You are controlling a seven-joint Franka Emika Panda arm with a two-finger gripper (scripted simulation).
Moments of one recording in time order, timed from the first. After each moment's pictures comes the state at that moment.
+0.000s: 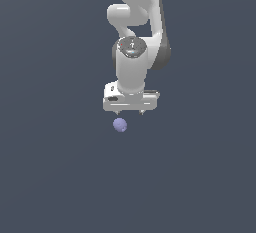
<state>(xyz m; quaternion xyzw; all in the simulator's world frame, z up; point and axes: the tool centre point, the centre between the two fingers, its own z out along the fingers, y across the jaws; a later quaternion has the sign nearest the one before) -0.008 0.007 0.166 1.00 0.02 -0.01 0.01</state>
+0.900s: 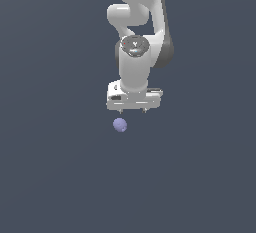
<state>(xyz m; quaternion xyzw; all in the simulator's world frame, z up) -0.014 0.021 0.168 1.00 0.02 -0.02 -0.01</state>
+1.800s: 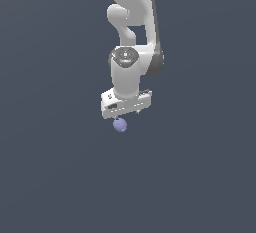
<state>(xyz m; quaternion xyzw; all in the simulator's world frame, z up) -0.017 -0.005 0.135 0.99 0.16 -0.01 0.00</state>
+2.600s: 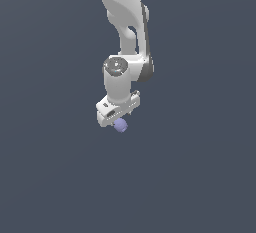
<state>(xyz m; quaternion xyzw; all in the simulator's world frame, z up) -0.023 -0.034 0.098 0.95 0.32 0.00 0.00</state>
